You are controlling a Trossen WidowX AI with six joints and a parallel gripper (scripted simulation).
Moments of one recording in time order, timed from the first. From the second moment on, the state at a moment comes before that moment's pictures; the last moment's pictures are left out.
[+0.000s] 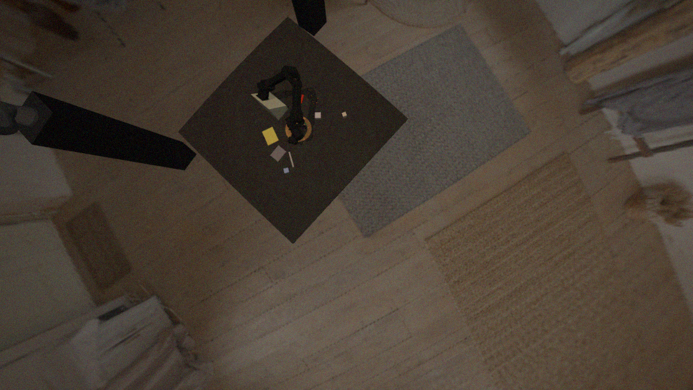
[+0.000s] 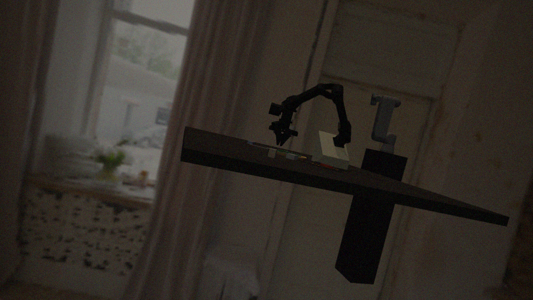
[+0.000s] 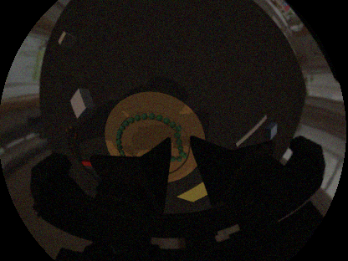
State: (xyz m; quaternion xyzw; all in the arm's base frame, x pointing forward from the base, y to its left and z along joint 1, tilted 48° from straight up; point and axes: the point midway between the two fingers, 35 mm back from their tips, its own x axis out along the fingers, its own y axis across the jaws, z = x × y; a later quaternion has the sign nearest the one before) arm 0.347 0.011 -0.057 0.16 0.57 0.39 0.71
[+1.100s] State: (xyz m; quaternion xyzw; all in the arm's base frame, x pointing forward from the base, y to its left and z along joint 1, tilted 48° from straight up) arm 0.345 0.032 -0.075 0.17 0.57 0.39 0.70
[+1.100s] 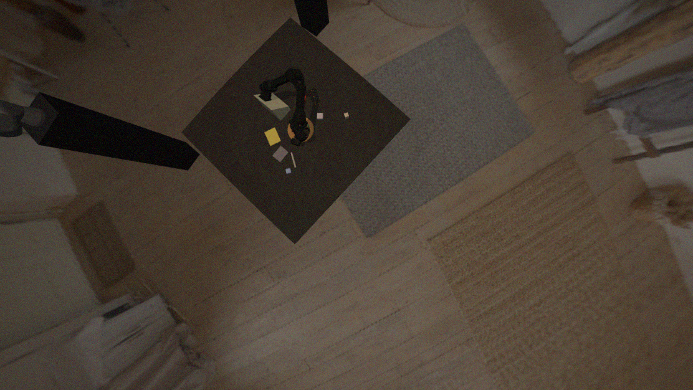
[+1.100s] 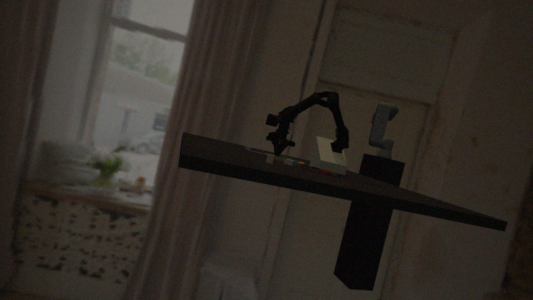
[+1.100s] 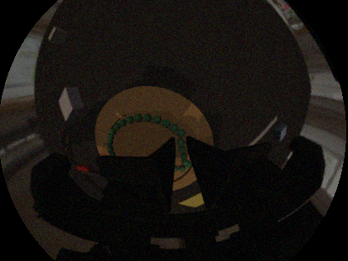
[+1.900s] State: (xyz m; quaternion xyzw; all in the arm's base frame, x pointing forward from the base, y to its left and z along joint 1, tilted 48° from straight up) arm 0.343 0.030 -0.074 0.17 0.58 0.38 0.70
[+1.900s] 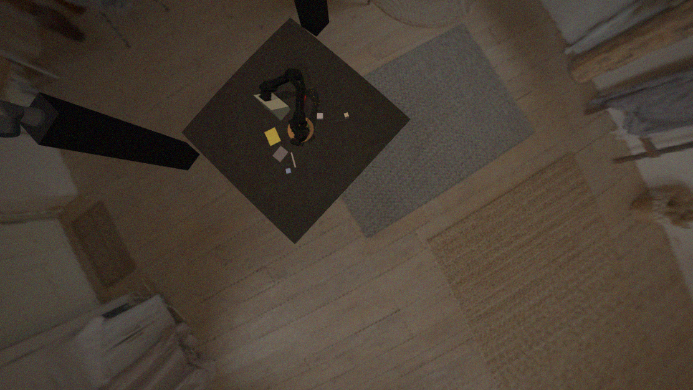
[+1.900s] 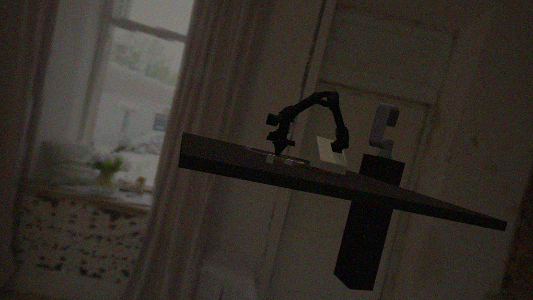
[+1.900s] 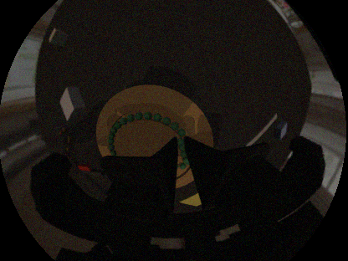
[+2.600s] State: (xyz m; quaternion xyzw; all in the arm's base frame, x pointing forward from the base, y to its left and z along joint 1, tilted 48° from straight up) arm 0.347 0.026 -0.079 0.17 0.57 0.39 0.70
